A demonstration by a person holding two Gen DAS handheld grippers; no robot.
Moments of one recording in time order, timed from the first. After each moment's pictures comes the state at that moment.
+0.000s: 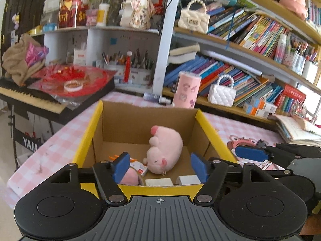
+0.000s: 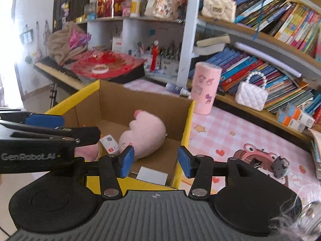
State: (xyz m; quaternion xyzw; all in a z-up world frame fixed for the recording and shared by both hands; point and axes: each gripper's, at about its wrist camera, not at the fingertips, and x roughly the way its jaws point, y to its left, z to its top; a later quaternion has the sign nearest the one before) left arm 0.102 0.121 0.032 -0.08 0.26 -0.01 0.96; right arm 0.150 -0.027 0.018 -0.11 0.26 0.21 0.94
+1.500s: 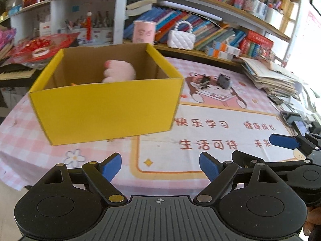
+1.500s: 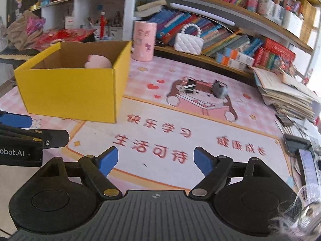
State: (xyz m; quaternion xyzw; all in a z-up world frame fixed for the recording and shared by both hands) left arm 0.032 0.058 -0.015 -0.03 0.37 -0.11 0.92; right arm 0.028 -0.114 -0.023 -0.08 0.34 0.05 0.94
